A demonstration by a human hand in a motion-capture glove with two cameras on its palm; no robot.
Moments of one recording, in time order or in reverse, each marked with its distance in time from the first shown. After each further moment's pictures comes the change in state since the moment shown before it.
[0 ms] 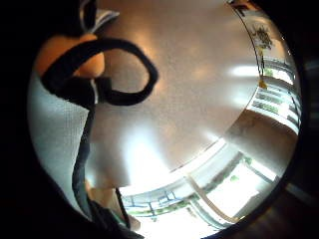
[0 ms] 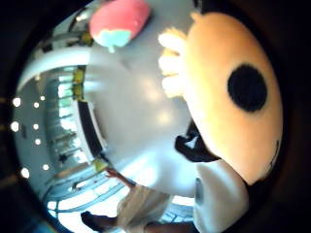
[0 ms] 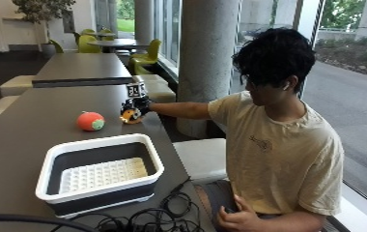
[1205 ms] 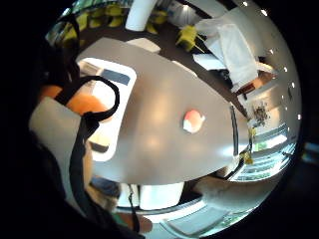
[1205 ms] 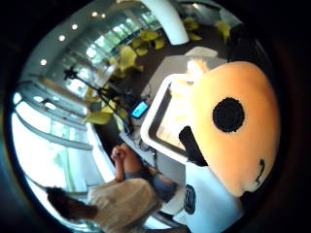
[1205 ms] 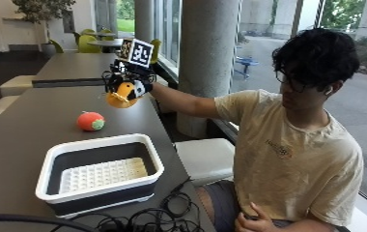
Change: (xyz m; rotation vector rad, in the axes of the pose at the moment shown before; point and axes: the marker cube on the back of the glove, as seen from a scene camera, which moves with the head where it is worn) arm -0.404 0.102 -0.216 0.450 -0.026 -0.707
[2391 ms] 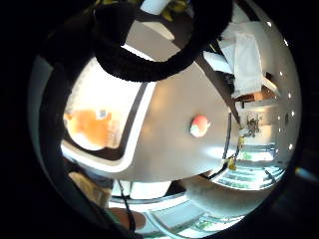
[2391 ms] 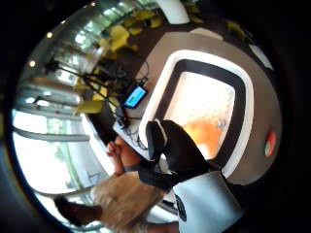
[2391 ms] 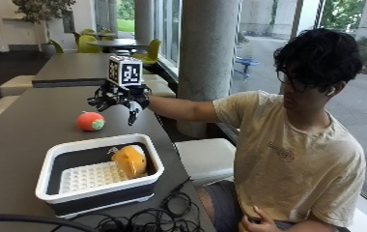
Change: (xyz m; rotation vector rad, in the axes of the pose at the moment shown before) arm -0.043 -0.029 0.069 -0.216 0.057 -0.069
